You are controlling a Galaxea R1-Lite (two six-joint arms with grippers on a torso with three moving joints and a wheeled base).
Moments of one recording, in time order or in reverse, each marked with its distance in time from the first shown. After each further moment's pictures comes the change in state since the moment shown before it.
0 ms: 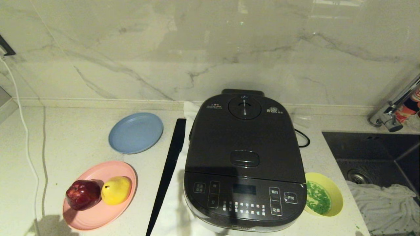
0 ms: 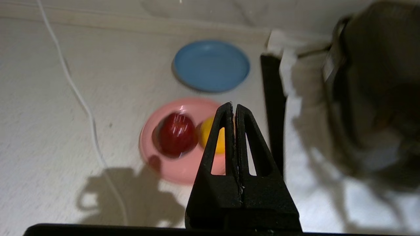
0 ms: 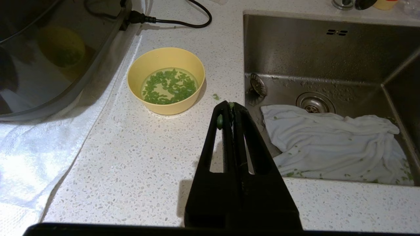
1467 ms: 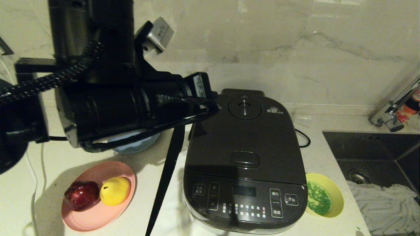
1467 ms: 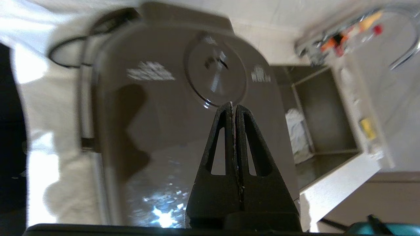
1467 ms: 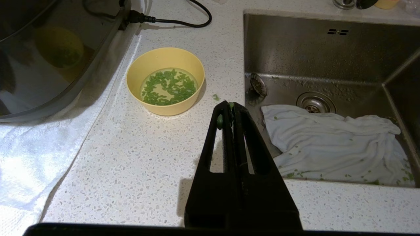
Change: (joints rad) left arm -0.792 1.384 -0.981 -0.097 0.154 -0.381; right arm 0.000 0.000 0.000 0.000 0.000 0.000
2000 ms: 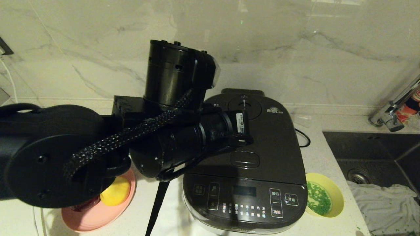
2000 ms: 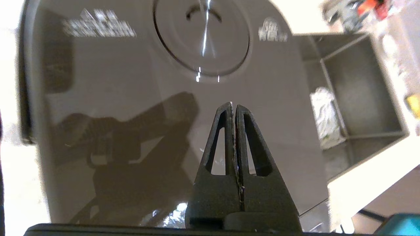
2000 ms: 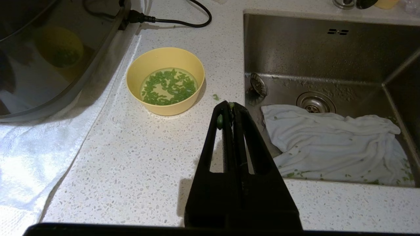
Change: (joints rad) left arm -0.107 0.140 0.005 -0.045 0.132 0.038; right arm 0.000 0.000 0.000 0.000 0.000 0.000
